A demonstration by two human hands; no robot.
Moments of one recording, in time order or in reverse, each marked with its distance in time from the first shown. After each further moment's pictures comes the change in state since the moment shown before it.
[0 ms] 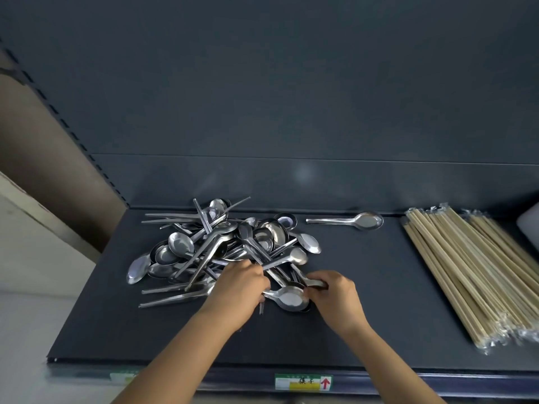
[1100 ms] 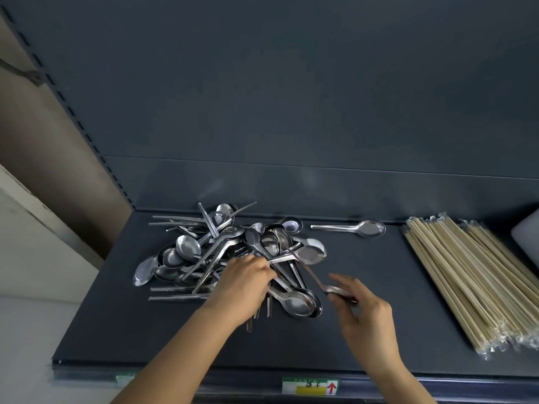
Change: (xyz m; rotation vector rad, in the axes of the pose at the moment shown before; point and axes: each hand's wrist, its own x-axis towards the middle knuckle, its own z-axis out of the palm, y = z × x) left_hand -0.003 -0.013 0.001 -0.126 0.231 0.032; right_hand -0.048 -0.012 -0.024 0.075 0.297 -0.285
